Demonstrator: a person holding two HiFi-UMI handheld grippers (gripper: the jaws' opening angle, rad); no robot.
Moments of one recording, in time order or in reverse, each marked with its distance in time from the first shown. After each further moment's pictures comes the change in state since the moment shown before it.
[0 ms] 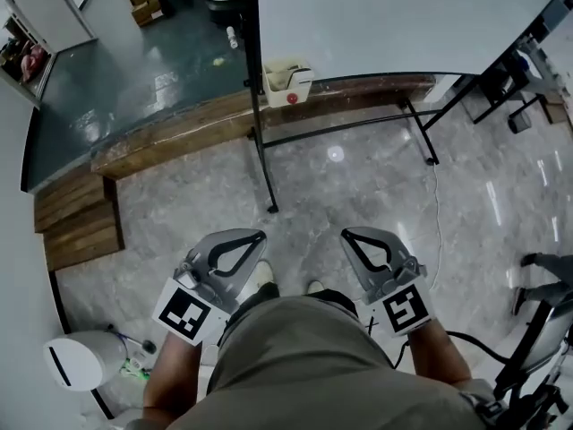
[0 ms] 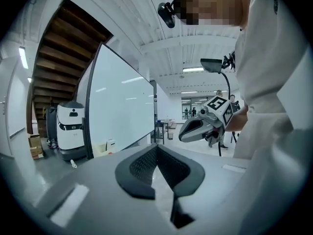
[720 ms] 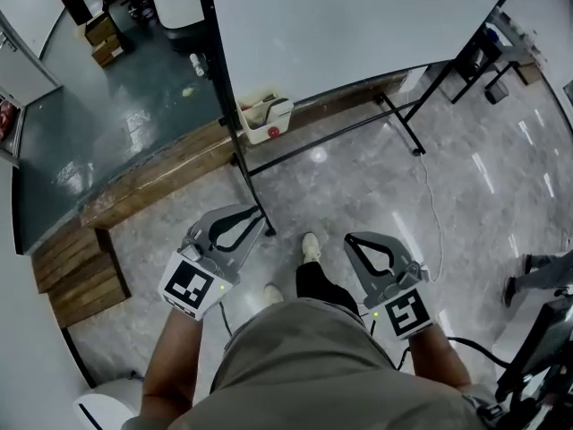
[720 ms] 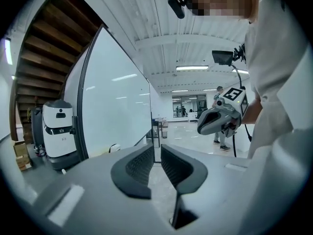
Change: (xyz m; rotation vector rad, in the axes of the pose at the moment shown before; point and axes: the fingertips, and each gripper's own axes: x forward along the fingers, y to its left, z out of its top) left arm 0.090 0.113 -0.007 0.088 -0.025 -0.133; right arm 0.044 -0.057 -0.002 0.070 0.043 -0.188
